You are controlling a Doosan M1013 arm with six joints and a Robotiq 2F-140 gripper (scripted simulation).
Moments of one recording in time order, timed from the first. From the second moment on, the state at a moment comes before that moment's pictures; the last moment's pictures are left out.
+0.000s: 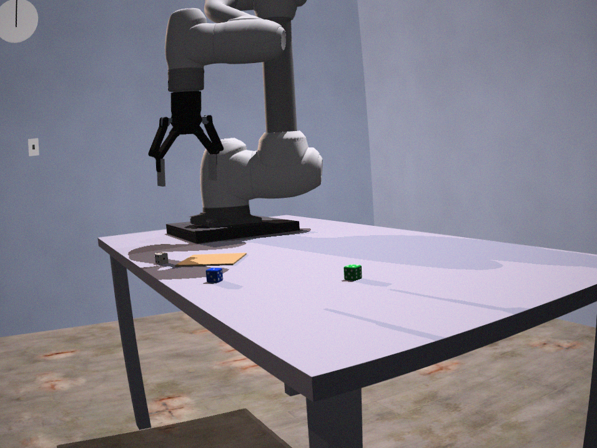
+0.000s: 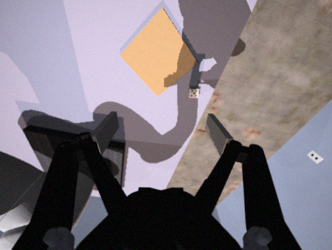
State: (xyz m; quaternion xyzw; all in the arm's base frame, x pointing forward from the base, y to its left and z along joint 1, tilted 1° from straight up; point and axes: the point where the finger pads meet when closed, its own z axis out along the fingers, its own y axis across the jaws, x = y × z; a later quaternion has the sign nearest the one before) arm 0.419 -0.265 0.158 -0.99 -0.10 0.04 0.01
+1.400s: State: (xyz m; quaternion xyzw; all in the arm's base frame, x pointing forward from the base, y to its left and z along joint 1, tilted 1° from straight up) arm 0.450 -0.342 0.040 -1.00 0.01 0.00 0.01
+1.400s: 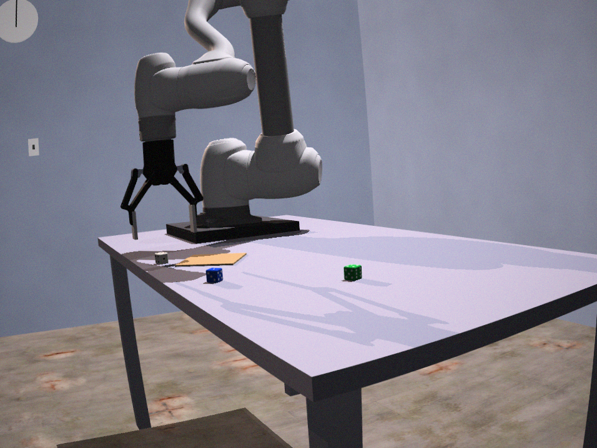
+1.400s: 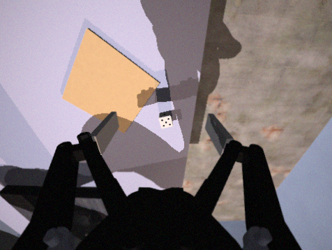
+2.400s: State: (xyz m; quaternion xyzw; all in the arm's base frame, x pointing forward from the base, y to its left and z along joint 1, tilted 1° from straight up) arm 0.450 -0.342 0.030 -1.00 0.01 0.00 0.01
